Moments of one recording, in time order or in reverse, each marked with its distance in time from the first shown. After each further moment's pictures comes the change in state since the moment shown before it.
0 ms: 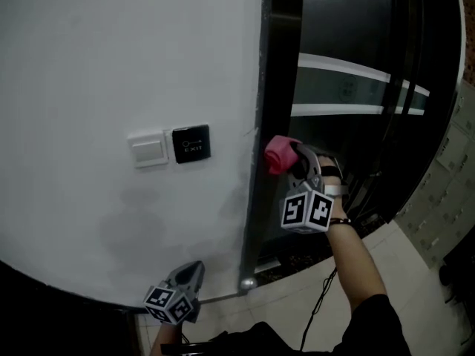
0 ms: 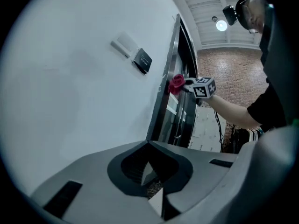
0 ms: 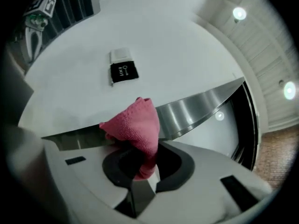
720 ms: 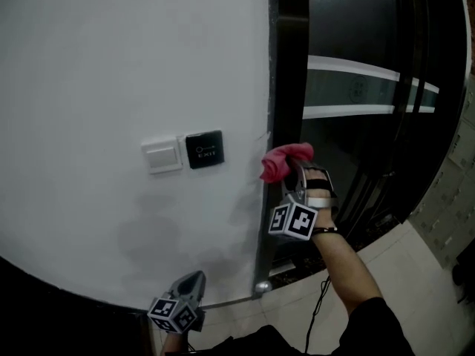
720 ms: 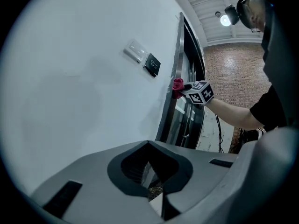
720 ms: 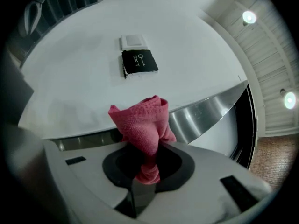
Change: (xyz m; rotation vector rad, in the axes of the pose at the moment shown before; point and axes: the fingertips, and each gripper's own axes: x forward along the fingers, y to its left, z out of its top) left arm -0.033 0.027 -0.003 -0.018 -0.011 0.096; right arm 0.023 0.059 0.005 -0.059 0.087 -0.023
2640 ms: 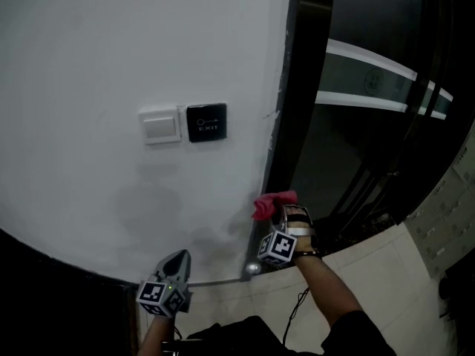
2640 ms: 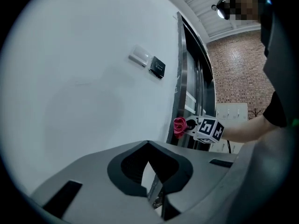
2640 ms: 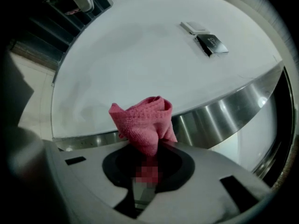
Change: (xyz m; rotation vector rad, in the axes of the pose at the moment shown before) left arm -0.009 0.012 0.003 0.086 -0.030 0.160; right arm -0.048 0.216 -0.059 -0.043 0.075 0.414
